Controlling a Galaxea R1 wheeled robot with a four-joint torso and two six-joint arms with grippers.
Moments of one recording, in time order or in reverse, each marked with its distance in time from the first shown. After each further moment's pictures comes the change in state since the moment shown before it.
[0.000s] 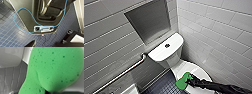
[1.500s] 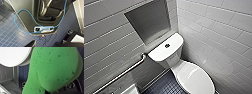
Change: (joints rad) left arm 0.000 -0.006 -0.004 0.016 -0.019 0.000; right arm -0.472 -0.682 0.550 0.014 0.247 0.004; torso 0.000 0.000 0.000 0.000
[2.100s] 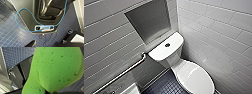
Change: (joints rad) left arm -0.003 -0.002 -0.002 0.000 -0.001 0.000; right arm -0.299 0.039 -0.085 -0.013 0.089 -0.013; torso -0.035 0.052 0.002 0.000
